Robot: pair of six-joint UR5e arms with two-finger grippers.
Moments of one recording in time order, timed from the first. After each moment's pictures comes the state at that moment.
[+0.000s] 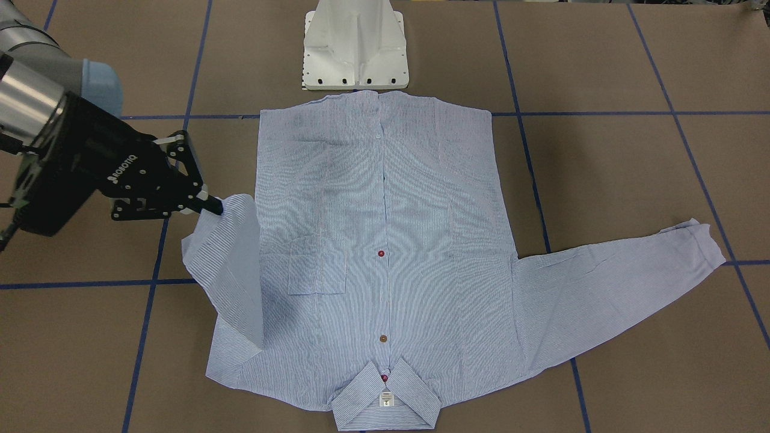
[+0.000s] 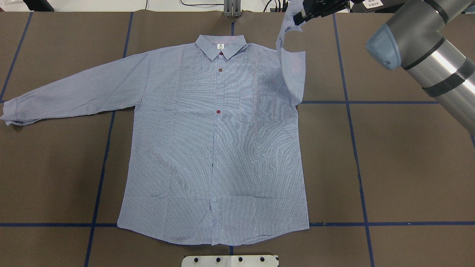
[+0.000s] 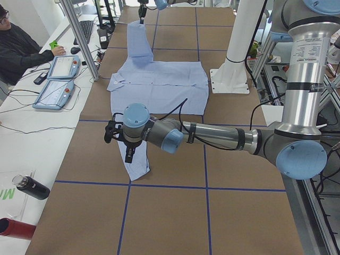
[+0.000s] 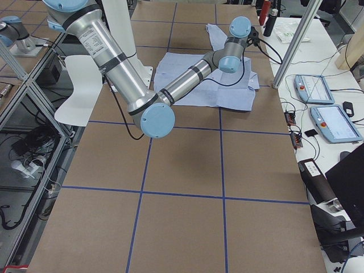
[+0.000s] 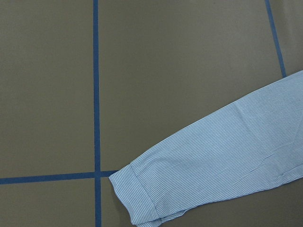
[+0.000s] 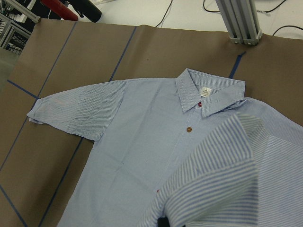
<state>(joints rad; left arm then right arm) -1.52 -1.61 -1.64 -1.93 -2.44 -0.33 1.09 -0.84 1.52 -0.95 2.53 0.89</state>
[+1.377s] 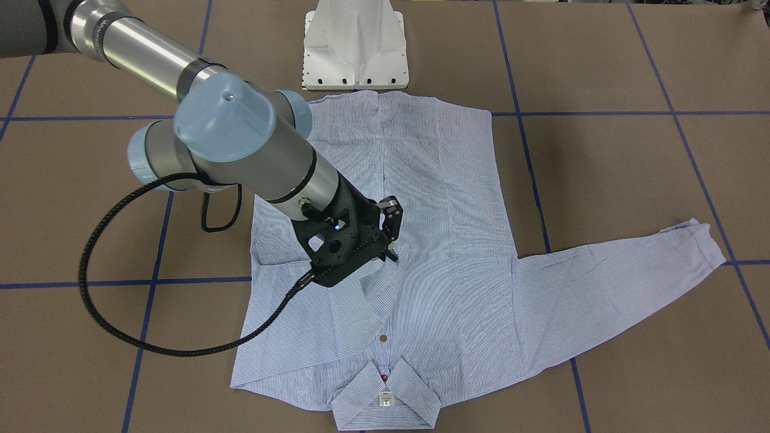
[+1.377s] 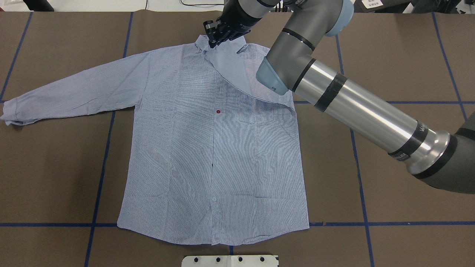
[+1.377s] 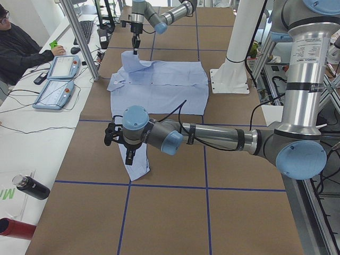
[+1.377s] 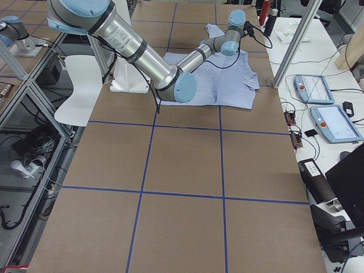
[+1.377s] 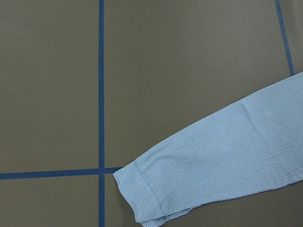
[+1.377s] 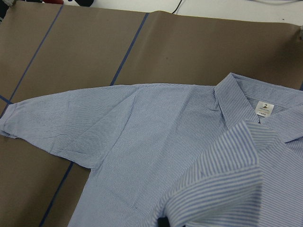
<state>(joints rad) -1.52 -1.61 -1.62 -1.93 -2.44 -0.33 0.81 -0.54 1.15 -0.95 2.20 0.89</state>
